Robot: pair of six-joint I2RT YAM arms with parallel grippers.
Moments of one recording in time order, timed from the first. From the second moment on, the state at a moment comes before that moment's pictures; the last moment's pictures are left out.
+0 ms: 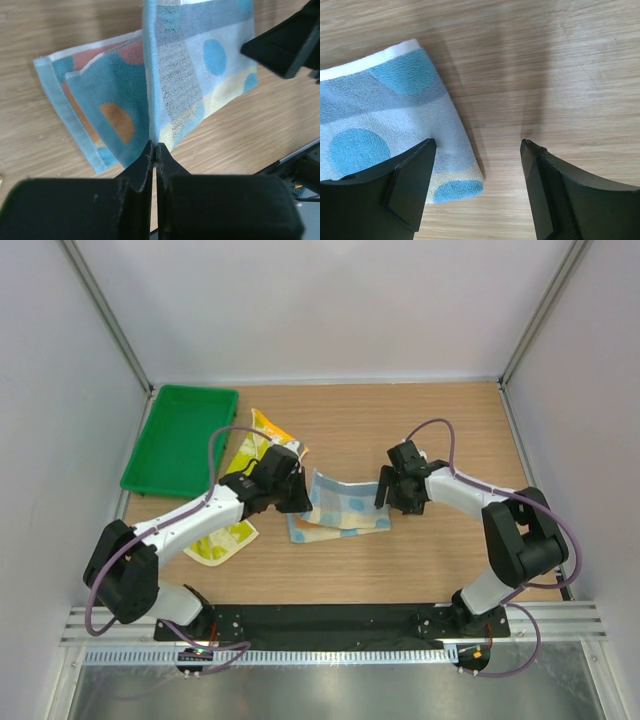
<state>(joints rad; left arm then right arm) -0.69 1.43 0.99 -0.40 0.07 -0.64 0.41 1.59 0.90 -0.46 0.08 0.61</state>
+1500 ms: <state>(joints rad) -0.77 1.56 0.83 -0.39 -0.06 -0.65 0.36 1.49 0.62 -0.15 -0.37 0.68</state>
